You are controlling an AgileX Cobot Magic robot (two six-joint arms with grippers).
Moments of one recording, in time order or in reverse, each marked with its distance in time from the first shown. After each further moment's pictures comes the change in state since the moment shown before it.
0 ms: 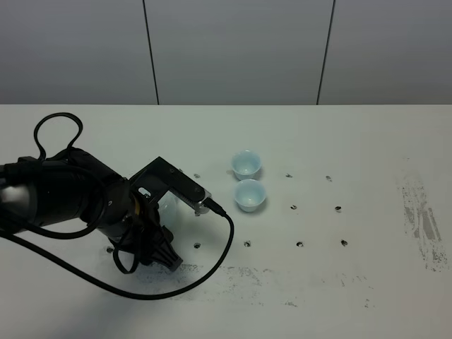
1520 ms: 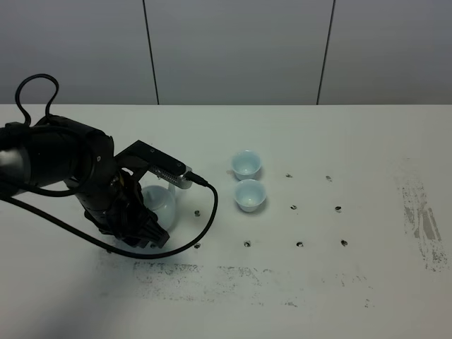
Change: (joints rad) left arm 0.112 0.062 -0.147 -0.134 0.174 0.085; right arm 0.000 0.000 0.000 0.000 0.000 0.000
